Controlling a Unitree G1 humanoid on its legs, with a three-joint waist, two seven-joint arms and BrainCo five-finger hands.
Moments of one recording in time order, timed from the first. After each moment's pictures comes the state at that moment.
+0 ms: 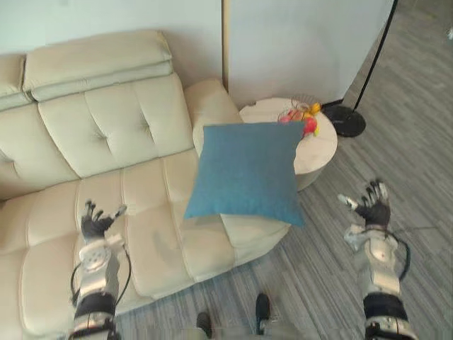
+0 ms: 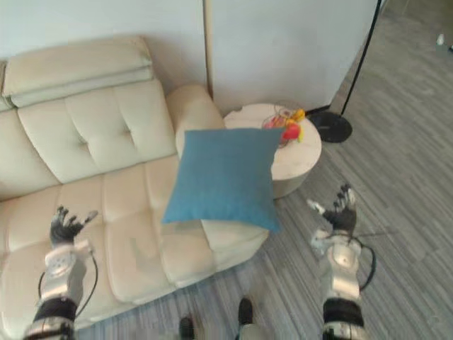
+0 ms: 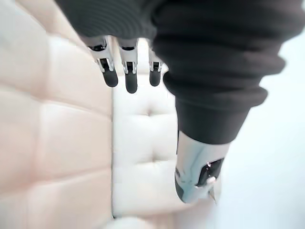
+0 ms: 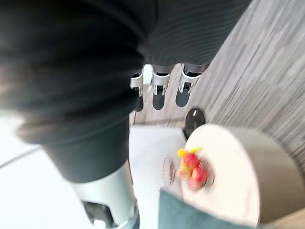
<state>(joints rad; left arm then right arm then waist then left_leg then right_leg) -0.39 0.39 0.21 0.67 -0.35 -0.20 0.24 -0.35 -0.32 -0.22 0.41 0.29 -0.20 -0.15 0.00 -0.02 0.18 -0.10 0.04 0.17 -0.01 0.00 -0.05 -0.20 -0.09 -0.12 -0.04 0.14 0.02</state>
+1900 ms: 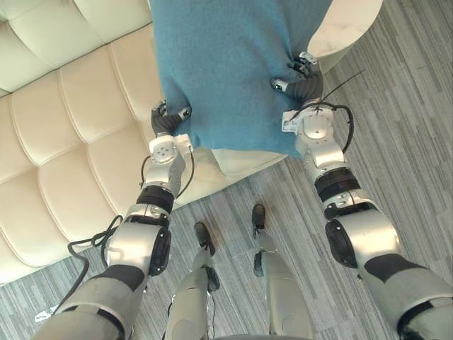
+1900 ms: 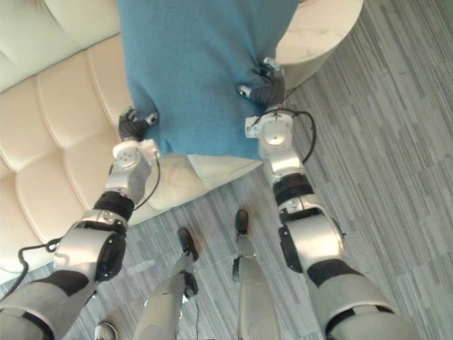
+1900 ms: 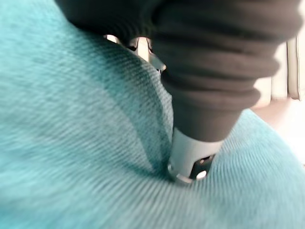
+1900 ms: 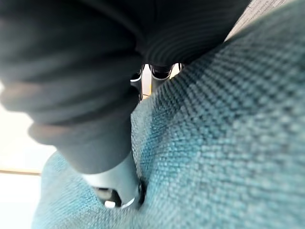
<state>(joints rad) -1.00 0.19 0.04 0.96 -0.39 -0.16 0.33 -1.09 -0.24 0.10 0.84 0.11 -0.12 -0.28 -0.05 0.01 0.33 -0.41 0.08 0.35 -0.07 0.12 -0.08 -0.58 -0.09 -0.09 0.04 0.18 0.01</state>
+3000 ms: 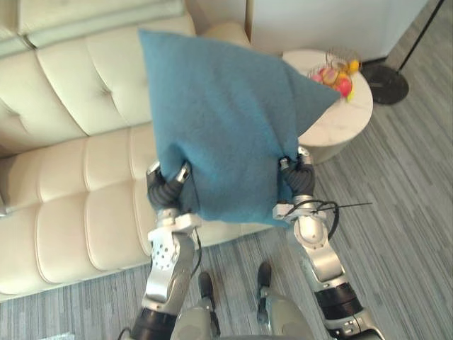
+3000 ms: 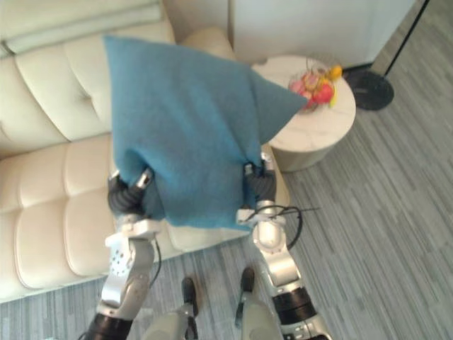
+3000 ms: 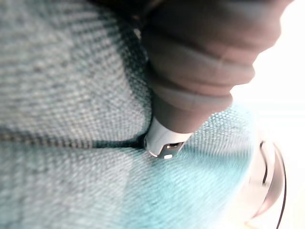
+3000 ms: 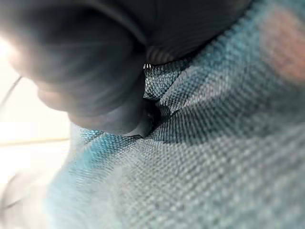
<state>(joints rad) 0.08 0.06 -0.22 -0.19 -0.45 -0.32 0.42 -0.19 -0.11 0.30 -0.11 0.10 -0.16 -0.34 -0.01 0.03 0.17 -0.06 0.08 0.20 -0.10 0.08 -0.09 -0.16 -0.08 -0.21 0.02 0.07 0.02</state>
